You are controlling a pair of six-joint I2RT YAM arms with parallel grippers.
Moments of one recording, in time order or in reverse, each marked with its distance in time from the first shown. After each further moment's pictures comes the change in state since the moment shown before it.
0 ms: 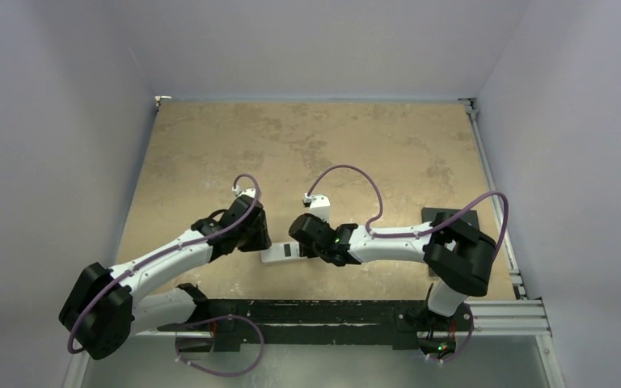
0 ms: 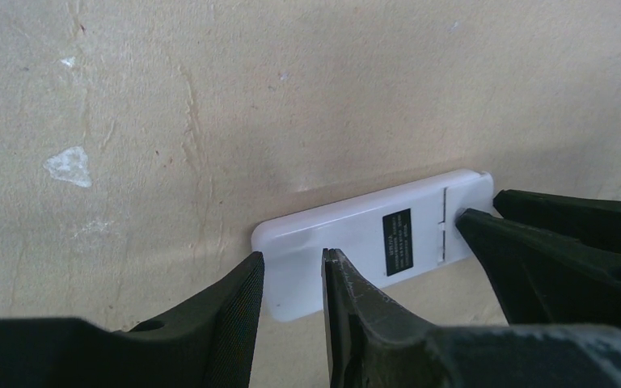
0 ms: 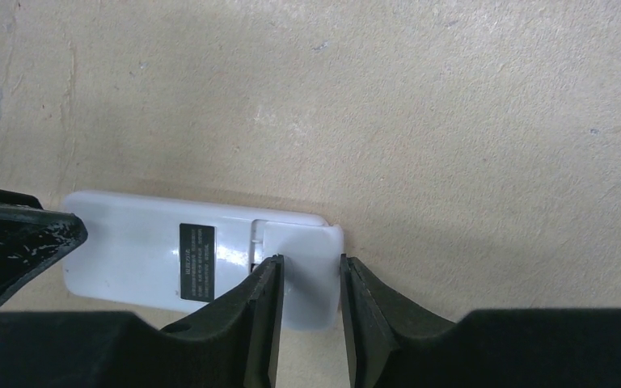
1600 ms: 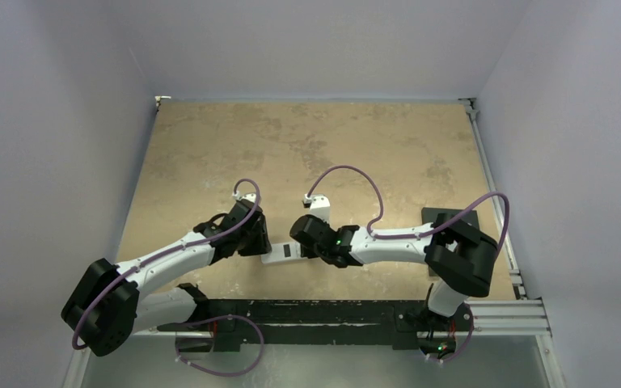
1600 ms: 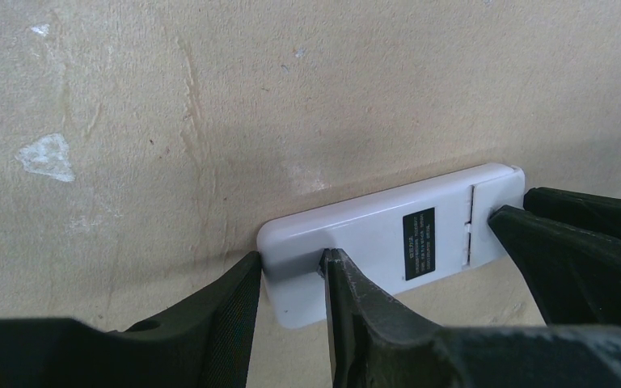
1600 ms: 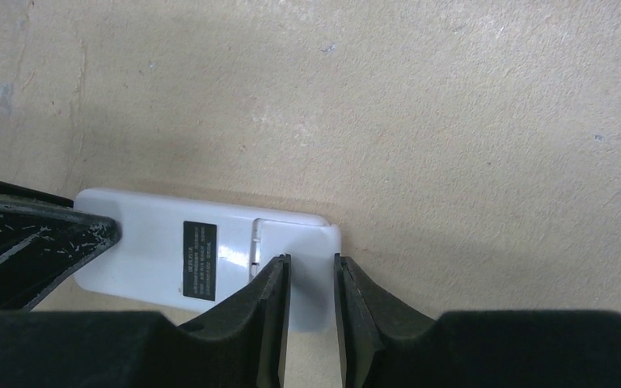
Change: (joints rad) left arm 0.005 0.032 -0.068 0.062 0.037 -0.008; right arm 0.010 -0.010 -0.023 0.039 -0.008 -0.017
